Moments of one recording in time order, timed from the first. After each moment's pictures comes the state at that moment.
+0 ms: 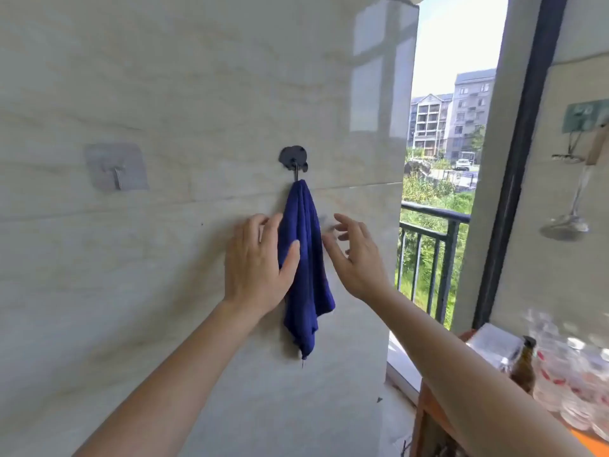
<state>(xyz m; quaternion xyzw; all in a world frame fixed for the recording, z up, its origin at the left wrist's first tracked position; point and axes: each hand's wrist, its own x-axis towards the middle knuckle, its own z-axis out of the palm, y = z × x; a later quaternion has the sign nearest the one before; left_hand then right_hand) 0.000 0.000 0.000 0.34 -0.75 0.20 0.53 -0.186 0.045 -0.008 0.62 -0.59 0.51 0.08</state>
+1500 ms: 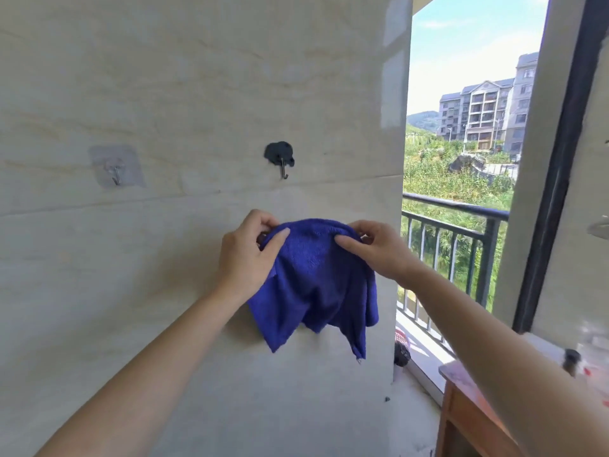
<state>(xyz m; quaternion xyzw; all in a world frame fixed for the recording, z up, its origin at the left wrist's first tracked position) -0.012 0.043 0.021 0.35 -0.73 -0.07 0.59 -0.253 0.073 0.019 0.66 -0.49 0.53 -0.21</state>
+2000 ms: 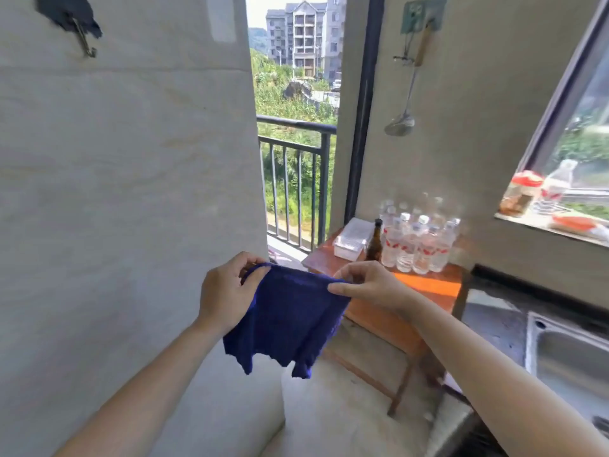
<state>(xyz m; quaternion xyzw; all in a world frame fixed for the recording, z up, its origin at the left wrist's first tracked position) -0.096 0.098 -0.164 0.26 -0.82 -0.33 0.38 -0.306 0.283 -0.157 0.47 -0.70 0.45 -0.29</state>
